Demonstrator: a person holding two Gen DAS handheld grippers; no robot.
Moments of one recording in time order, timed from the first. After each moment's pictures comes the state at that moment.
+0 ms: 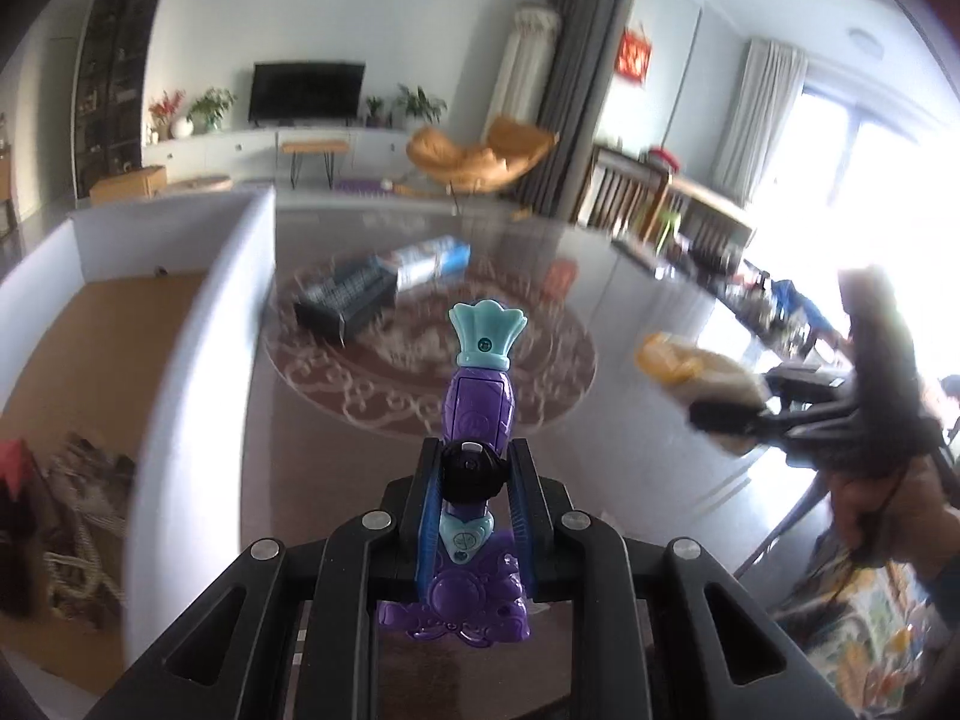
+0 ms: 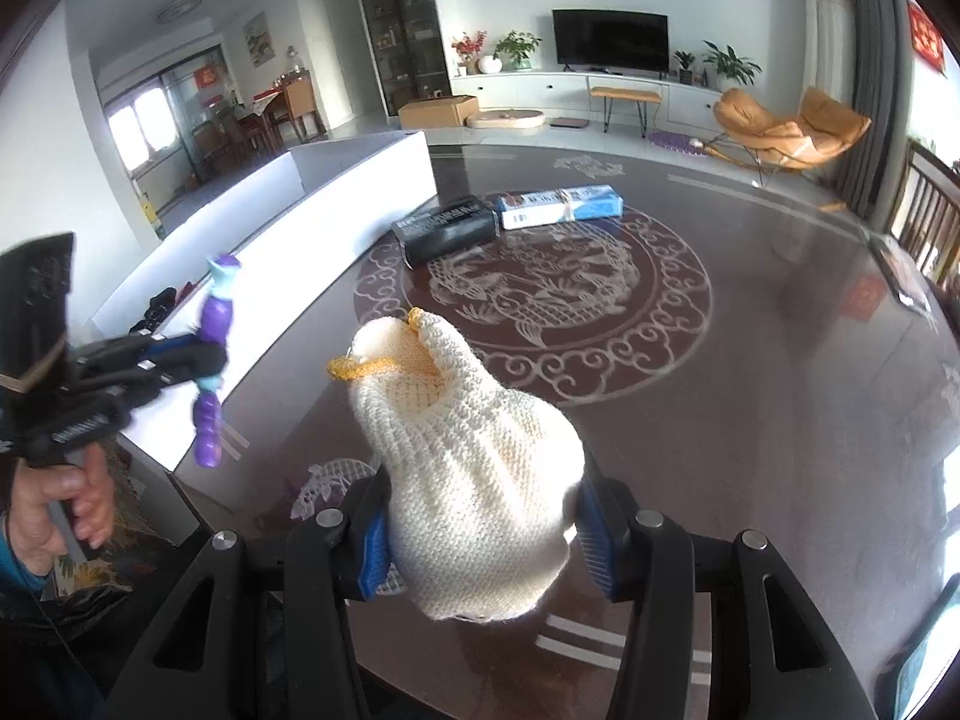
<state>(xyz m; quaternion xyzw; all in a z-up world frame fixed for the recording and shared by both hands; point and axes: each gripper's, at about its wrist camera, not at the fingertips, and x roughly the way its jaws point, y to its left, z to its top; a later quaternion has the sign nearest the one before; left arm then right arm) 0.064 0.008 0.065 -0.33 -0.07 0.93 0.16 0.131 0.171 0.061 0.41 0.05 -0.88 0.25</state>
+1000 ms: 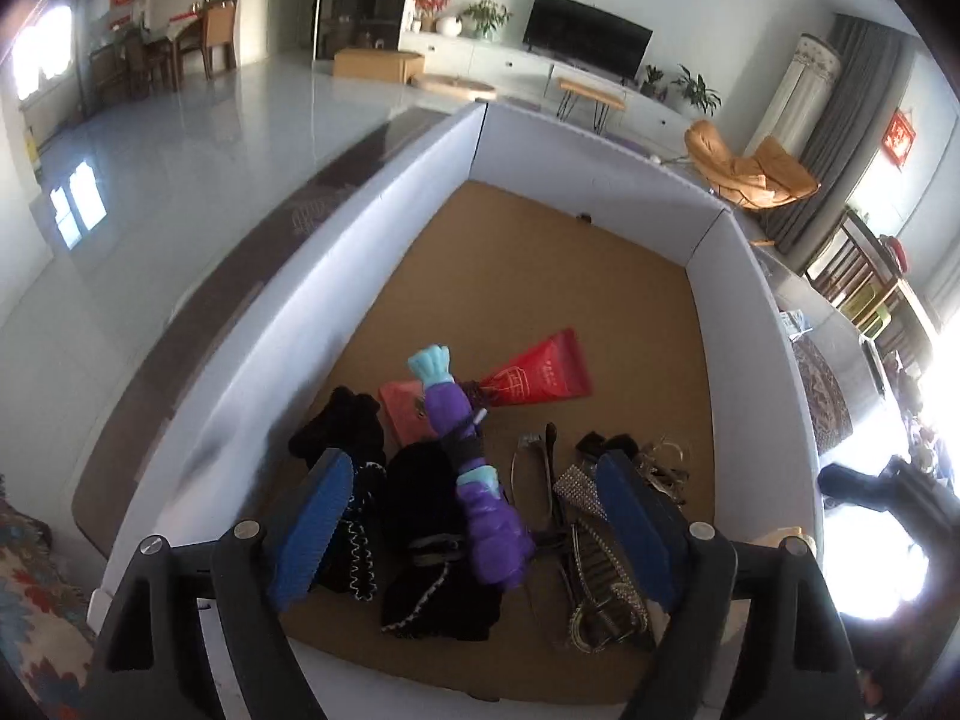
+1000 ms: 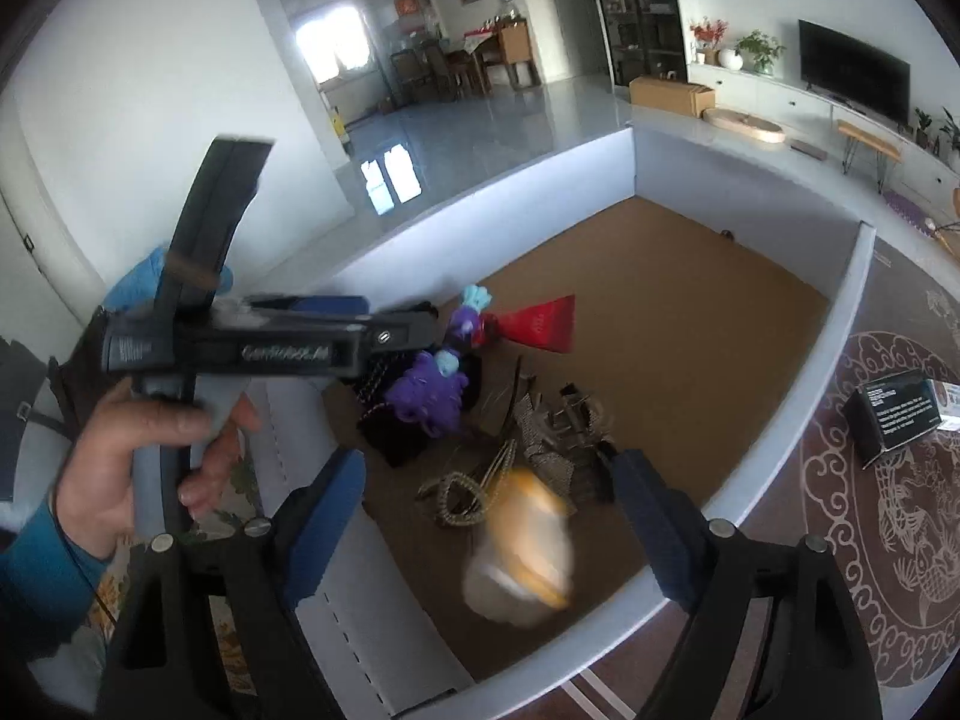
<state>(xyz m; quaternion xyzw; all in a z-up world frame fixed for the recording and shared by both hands) 0.025 -0.254 0.031 -0.44 -0.16 0.88 -0.11 0.123 -0.164 0.068 0.41 0.10 -0.77 0.47</state>
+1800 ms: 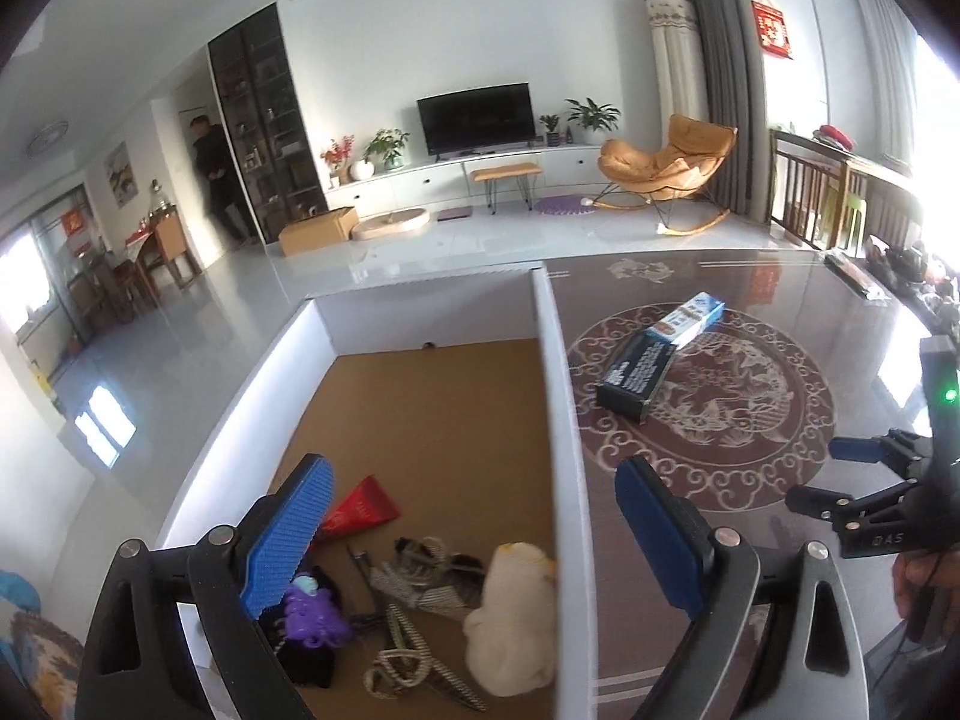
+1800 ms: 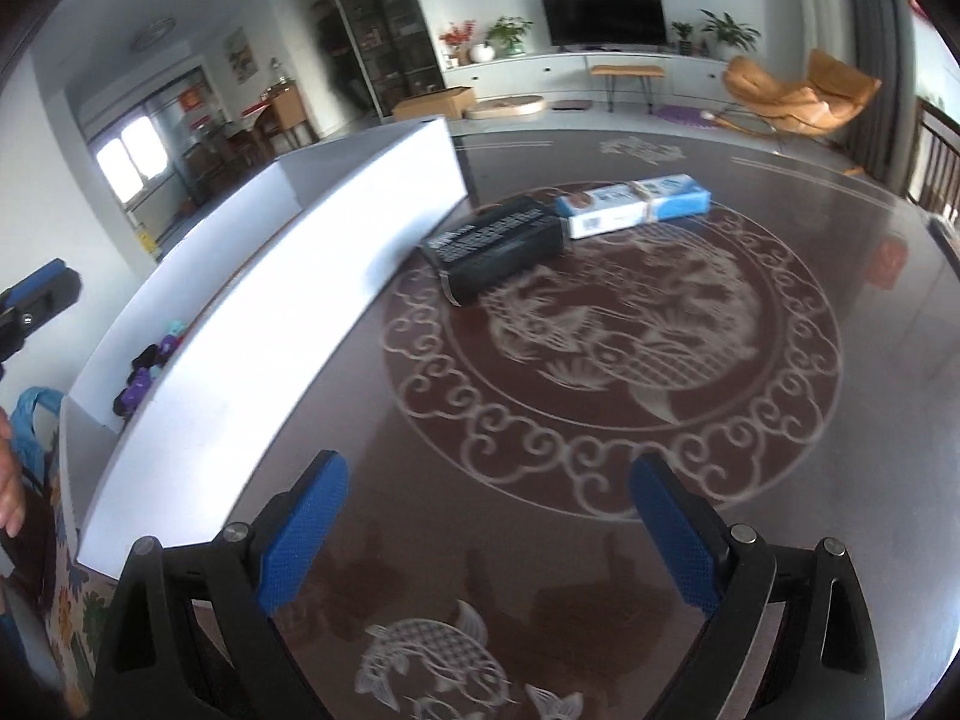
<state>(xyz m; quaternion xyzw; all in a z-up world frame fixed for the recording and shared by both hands) 0.017 -0.074 0.110 -0.33 0.05 0.94 -0.09 0.055 0.084 0.011 0.44 0.00 -0.87 0.24</state>
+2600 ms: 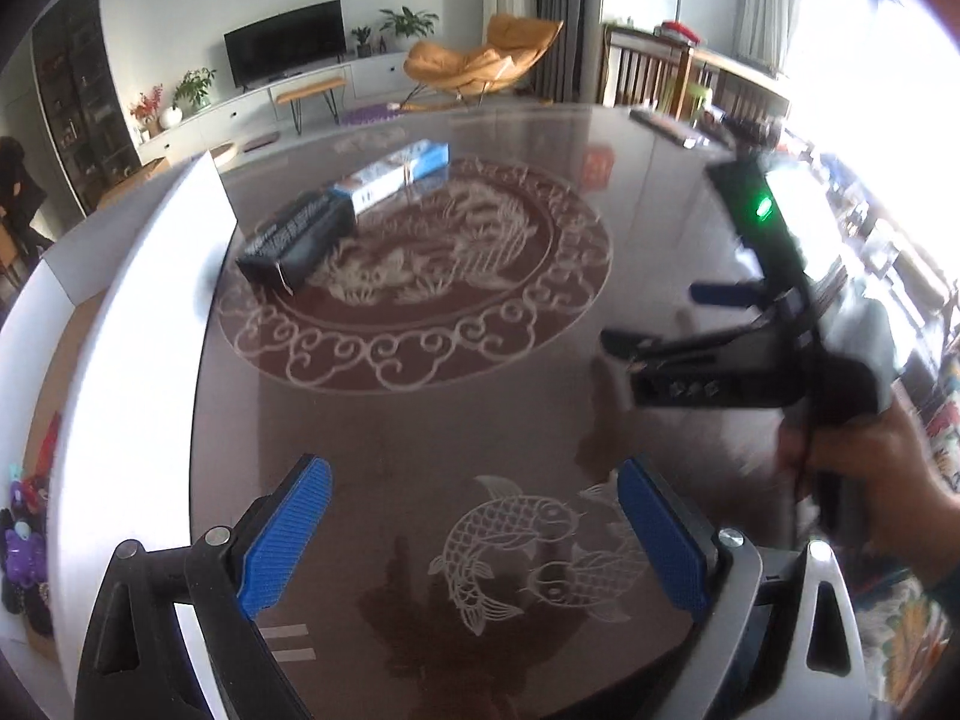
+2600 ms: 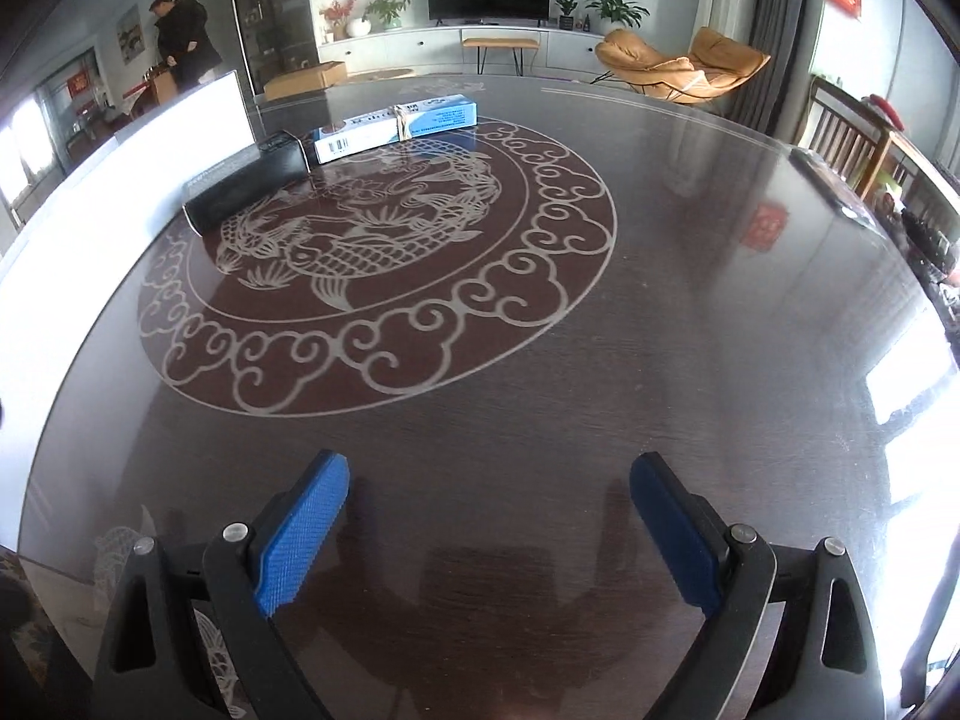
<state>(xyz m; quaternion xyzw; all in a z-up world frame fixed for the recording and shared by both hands) 0.001 0.102 -0.003 -0.45 0.07 0.88 0.11 0.048 0.184 -0.042 0.46 0.05 -0.88 0.08</state>
